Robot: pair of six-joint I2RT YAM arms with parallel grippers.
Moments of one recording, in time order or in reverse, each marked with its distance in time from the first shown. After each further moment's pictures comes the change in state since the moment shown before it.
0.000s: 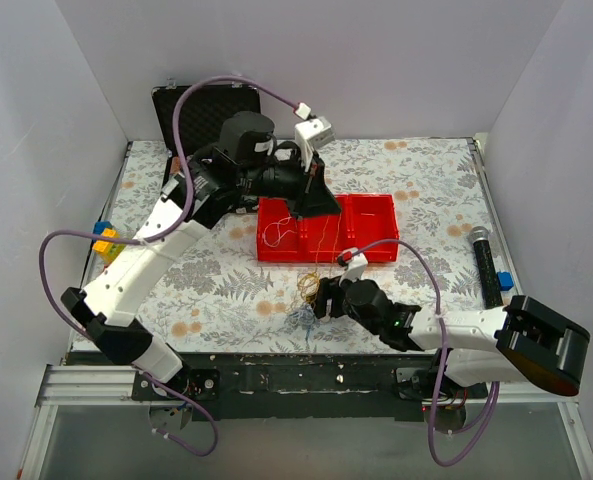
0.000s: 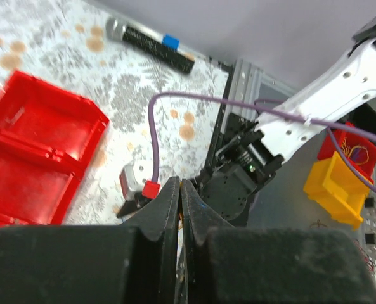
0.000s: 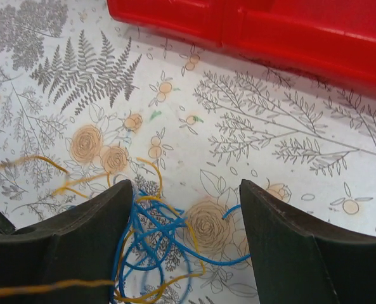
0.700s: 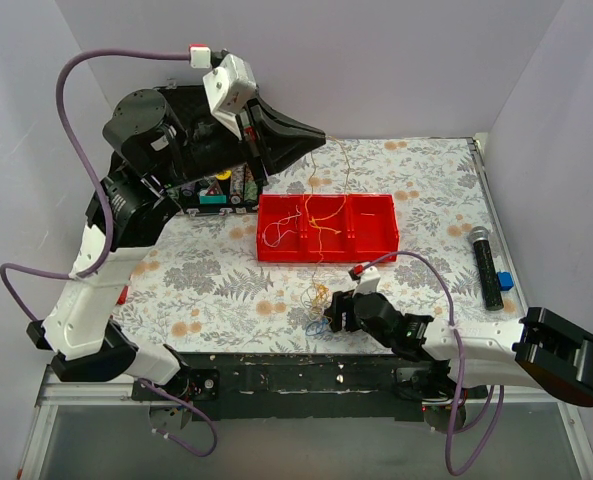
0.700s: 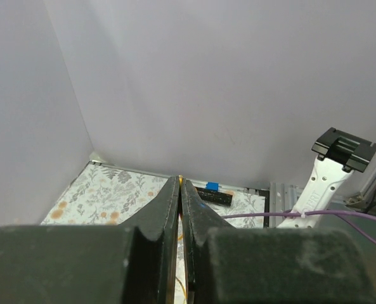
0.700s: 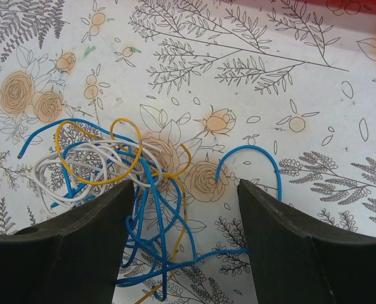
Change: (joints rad) left arm 0.001 -0.117 0.278 0.257 -0.093 0.045; right arm 0.038 -0.113 -0.125 -0.148 0.067 0.065
